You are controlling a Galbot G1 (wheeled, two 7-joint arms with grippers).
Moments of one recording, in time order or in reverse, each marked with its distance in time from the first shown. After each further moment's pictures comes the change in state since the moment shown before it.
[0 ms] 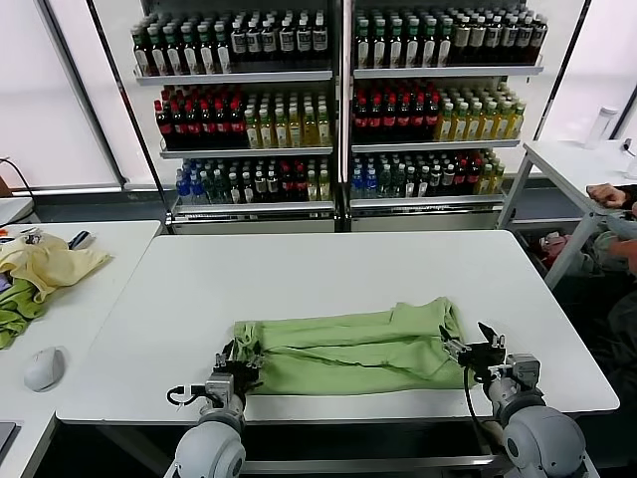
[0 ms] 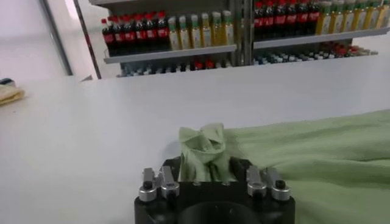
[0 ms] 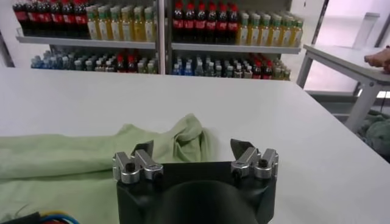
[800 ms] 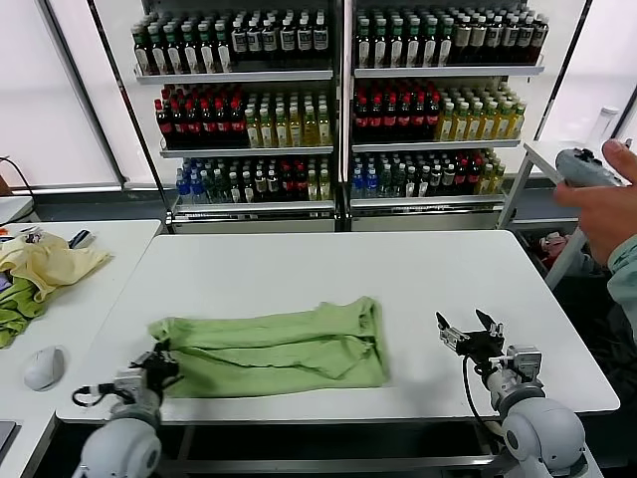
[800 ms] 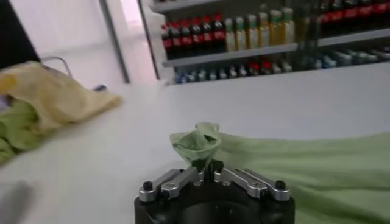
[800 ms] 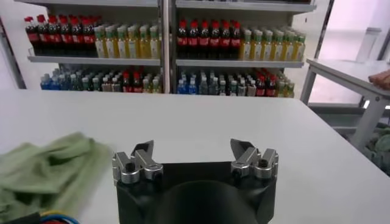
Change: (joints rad) left arm 0.086 0.207 -0.351 -0.067 -0.145 -0.012 0.047; right arm 0.036 -0.008 -0.010 0.011 0.011 0.021 -0.004
